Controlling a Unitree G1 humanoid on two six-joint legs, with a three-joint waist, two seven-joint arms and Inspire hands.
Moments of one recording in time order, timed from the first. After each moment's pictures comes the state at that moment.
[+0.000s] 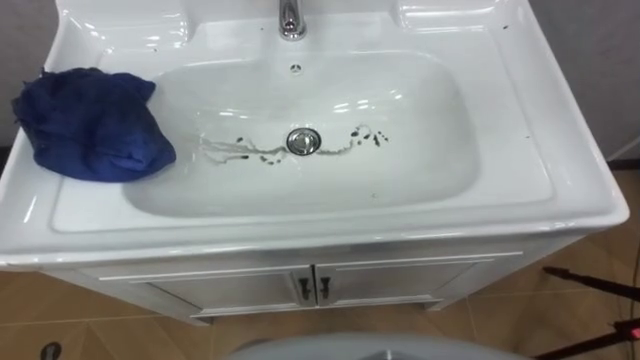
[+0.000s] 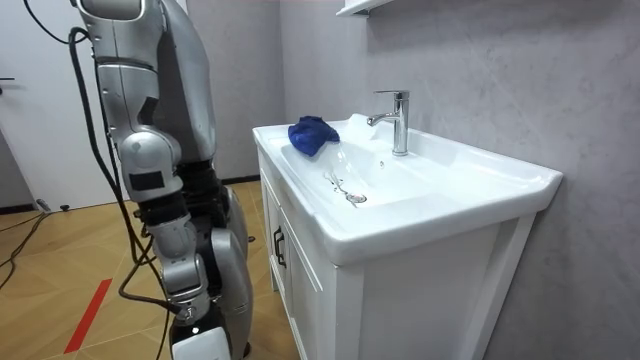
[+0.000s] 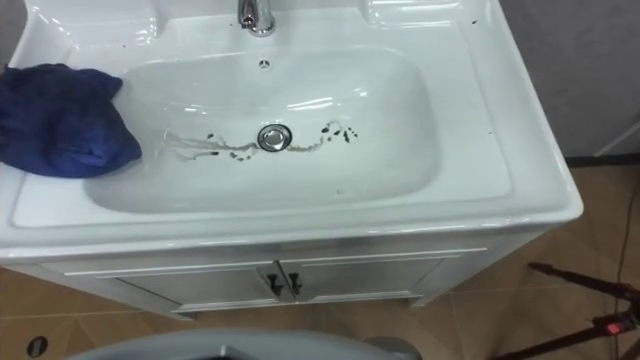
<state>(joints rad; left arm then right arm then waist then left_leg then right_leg) 0.17 0.16 0.04 1.28 0.07 0.10 -0.09 0.11 -0.22 0.02 1.36 -0.11 0.09 -0.01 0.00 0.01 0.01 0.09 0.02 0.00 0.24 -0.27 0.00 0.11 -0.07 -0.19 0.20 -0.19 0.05</state>
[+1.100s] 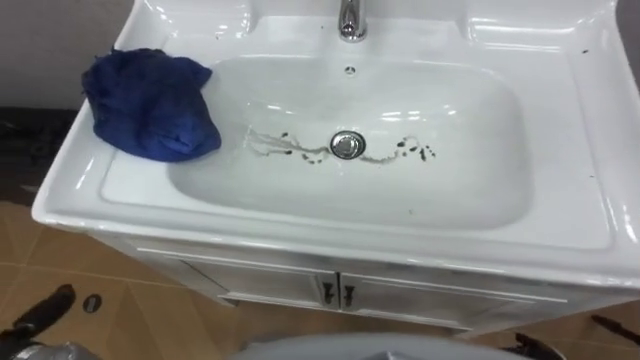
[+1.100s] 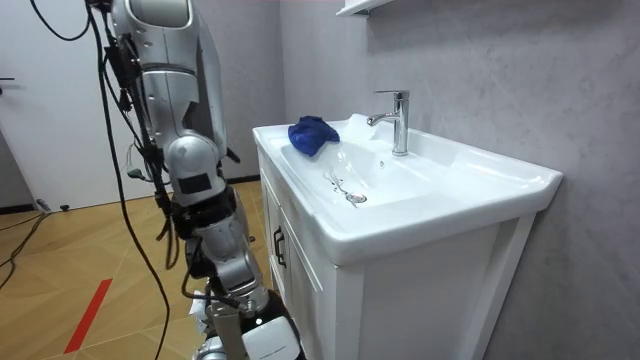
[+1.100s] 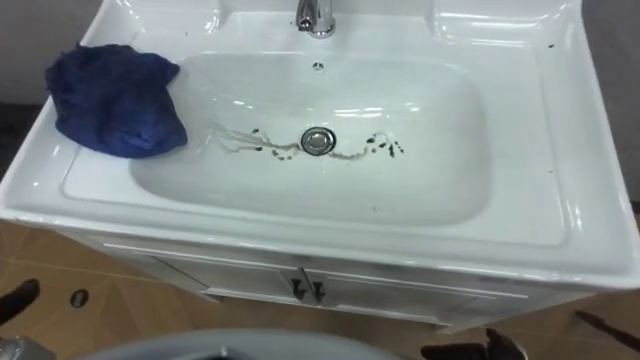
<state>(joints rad) 0.28 0.20 0.55 0.51 -0.34 -0.16 0.67 0.12 -0.26 -0.16 1.29 0.10 -0.06 -0.05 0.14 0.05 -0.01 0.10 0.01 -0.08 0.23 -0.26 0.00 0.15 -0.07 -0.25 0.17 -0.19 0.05</state>
